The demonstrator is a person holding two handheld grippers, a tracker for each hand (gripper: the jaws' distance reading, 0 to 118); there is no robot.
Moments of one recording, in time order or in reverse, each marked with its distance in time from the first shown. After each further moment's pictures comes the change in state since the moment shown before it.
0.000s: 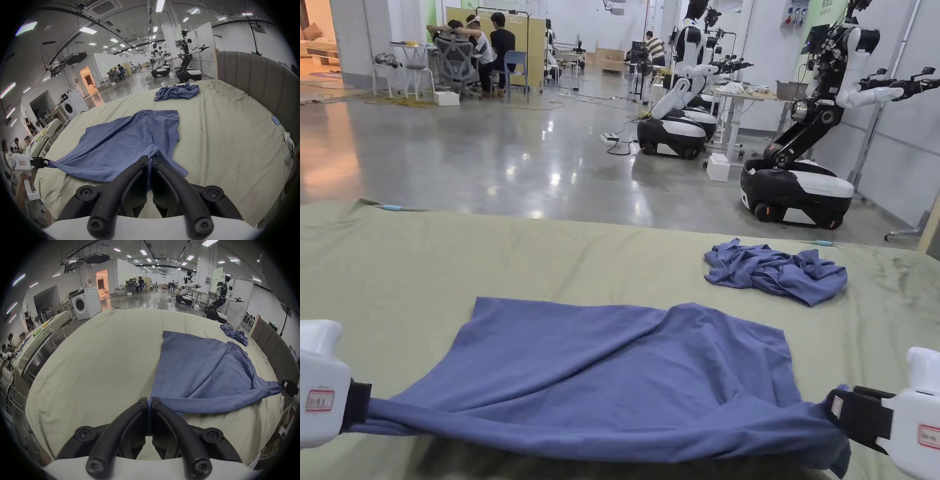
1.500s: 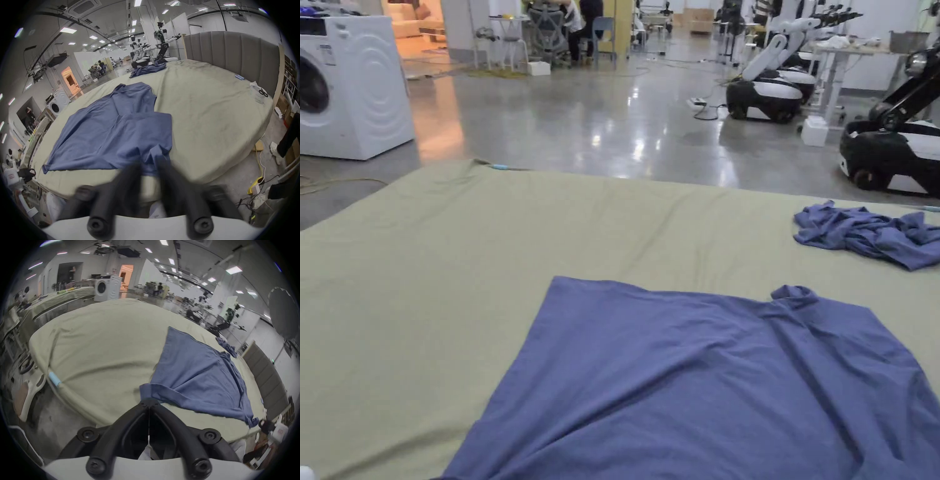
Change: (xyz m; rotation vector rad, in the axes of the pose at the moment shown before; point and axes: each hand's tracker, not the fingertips) left arm -0.030 -0.209 0.133 0.057 -0.035 0.323; right arm 0.029 -0.177 0.145 -0.086 -0.152 -0.104
